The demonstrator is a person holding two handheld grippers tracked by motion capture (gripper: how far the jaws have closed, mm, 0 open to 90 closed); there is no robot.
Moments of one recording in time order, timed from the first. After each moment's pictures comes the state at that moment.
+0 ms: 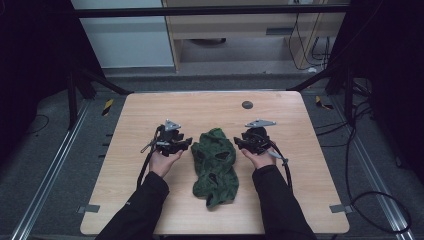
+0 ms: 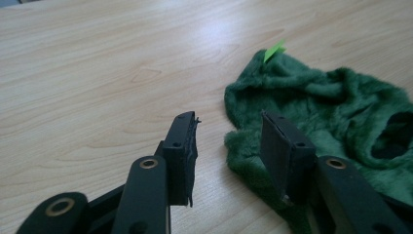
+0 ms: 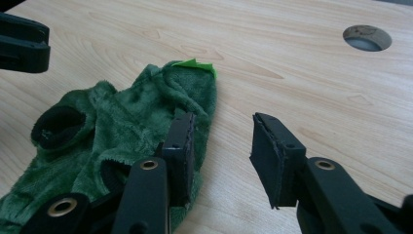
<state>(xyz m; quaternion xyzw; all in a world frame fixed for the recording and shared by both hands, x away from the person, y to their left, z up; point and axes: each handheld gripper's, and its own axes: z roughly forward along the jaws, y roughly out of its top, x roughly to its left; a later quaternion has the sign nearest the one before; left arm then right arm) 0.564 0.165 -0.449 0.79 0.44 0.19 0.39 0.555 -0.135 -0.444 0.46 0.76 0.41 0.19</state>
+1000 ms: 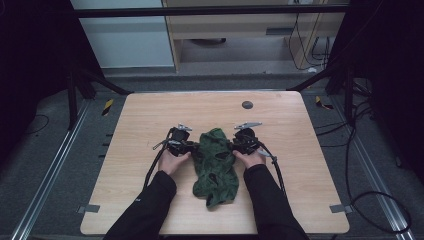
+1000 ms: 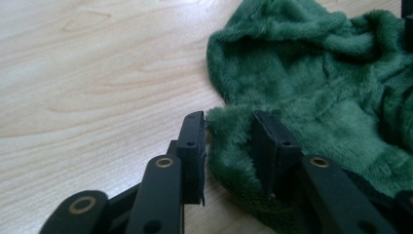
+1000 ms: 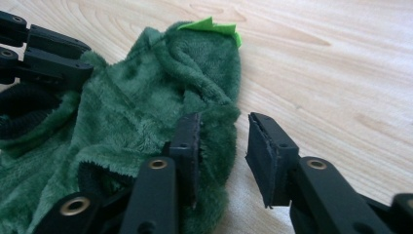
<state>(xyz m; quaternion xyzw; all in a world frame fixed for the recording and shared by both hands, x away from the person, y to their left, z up) 0.590 0.145 -0.486 0.82 0.45 0.11 0.34 0.579 -0.111 -0.480 0.47 0.79 0.38 0.14</state>
